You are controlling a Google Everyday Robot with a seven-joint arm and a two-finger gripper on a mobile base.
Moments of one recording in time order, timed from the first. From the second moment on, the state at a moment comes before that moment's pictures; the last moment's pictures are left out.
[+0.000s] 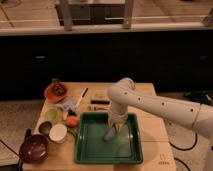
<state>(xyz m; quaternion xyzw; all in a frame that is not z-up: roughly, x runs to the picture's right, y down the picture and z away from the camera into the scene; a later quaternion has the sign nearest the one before) 0.058 0.212 0.750 -0.36 -0.24 -0.41 0.80</state>
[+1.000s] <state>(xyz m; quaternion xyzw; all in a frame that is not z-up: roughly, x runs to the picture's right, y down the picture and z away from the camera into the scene) 0.061 0.212 0.751 -0.36 -0.24 -0.42 0.80</state>
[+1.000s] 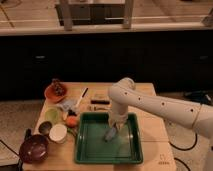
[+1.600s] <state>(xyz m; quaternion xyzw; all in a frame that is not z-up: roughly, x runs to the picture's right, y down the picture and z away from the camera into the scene) 0.063 0.213 0.751 -0.36 -0.24 -0.43 0.79</state>
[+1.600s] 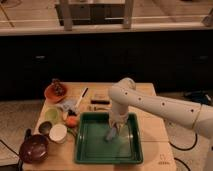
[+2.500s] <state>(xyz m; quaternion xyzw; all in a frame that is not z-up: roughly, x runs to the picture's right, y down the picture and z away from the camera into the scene) 0.066 0.213 0.751 -0.36 -0.24 -0.43 0.79</state>
